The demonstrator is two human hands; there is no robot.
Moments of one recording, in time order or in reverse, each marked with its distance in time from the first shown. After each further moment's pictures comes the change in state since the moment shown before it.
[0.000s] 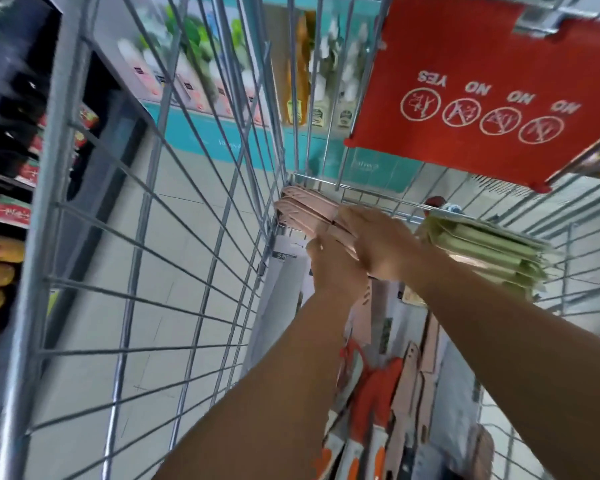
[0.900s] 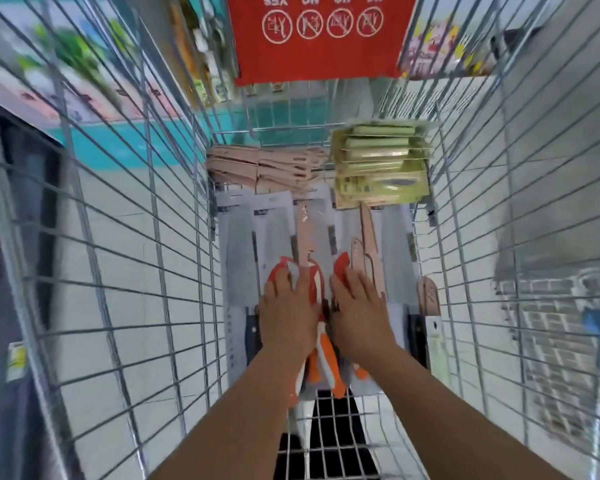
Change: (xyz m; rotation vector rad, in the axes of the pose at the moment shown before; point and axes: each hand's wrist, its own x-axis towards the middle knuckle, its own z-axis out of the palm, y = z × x) left_hand -0.112 -0.146 0.005 0.919 -0.194 0.451; right_hand -0.210 -0.087 0.147 0.402 0.104 0.515
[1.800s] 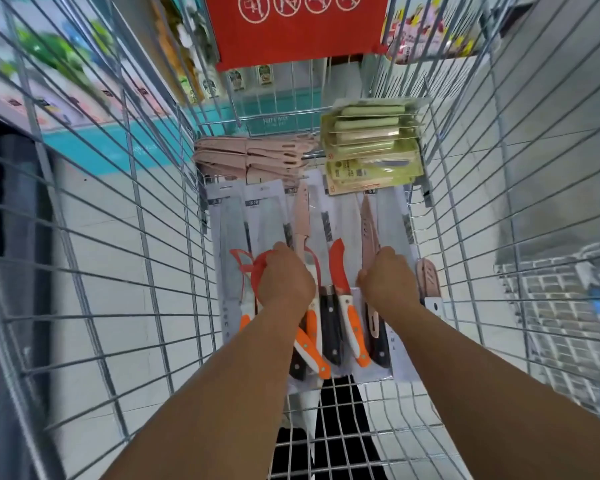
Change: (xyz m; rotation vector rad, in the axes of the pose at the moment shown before) left_hand 0.036 0.013 -0.011 -0.189 0.086 -0.219; right_hand 0.028 0.028 -0.023 0.150 0.160 0.409
